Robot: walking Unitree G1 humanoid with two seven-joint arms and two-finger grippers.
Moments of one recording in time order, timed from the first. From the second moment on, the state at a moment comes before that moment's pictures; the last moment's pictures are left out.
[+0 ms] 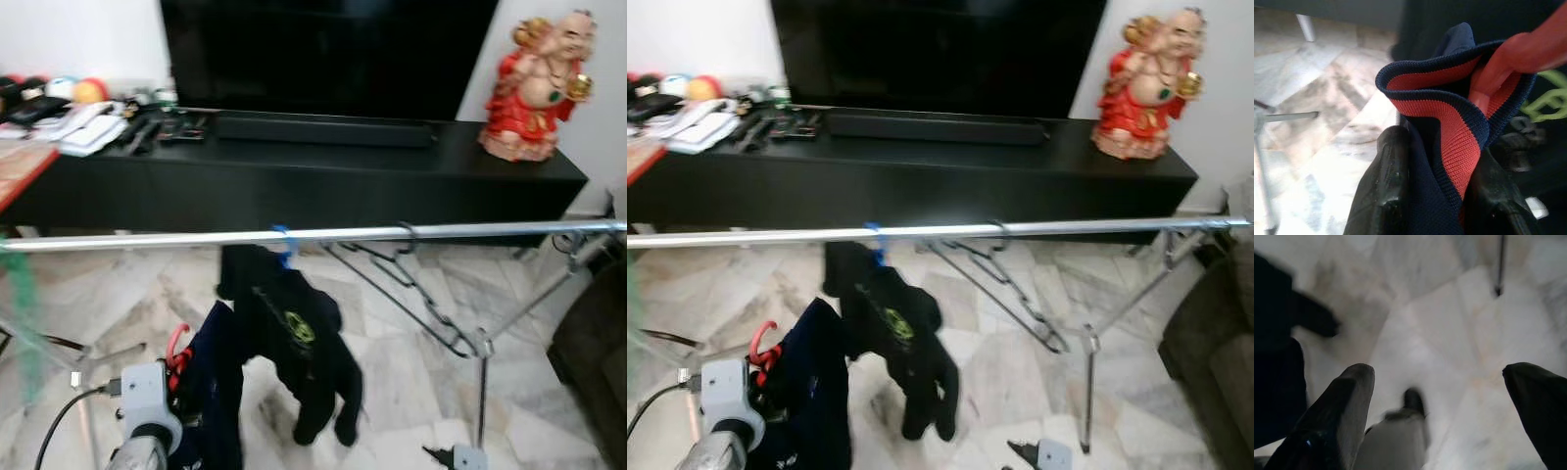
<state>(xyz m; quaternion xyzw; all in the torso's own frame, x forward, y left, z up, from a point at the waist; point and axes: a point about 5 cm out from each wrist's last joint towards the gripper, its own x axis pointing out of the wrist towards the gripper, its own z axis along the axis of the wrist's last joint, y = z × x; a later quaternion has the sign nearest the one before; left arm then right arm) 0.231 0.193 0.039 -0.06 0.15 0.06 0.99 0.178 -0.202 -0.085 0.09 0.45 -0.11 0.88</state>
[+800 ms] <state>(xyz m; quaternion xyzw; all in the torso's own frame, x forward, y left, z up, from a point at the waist) 0.241 0.243 0.055 -0.07 0.10 0.22 0.97 0.179 -0.180 -0.087 0.09 0.46 -0.05 0.88</state>
